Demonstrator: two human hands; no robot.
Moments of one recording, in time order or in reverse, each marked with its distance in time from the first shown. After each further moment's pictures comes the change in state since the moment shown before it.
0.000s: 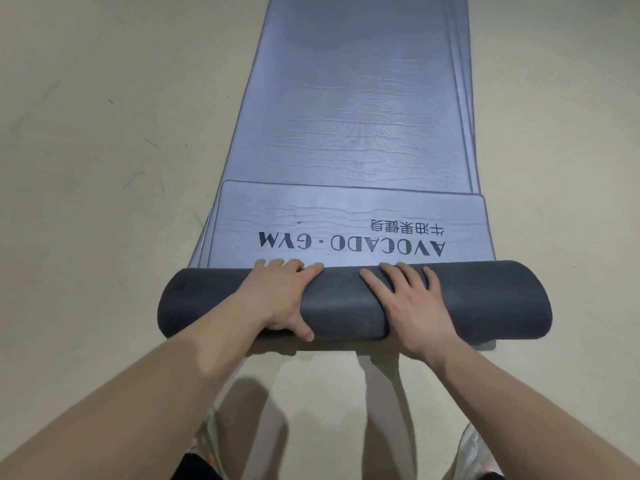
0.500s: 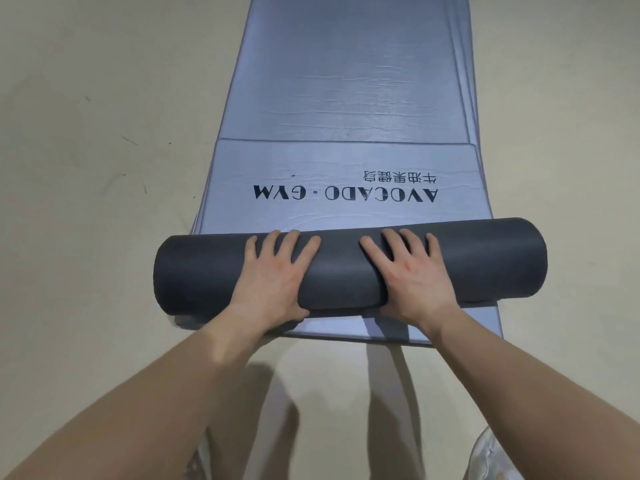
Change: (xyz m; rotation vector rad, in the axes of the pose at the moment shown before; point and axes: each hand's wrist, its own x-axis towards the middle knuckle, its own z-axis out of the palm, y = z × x) left_hand 0.038 -0.009 0.023 0.219 0.311 -0.059; right_hand 0.058 0.021 -0.001 -0.078 0.092 0.046
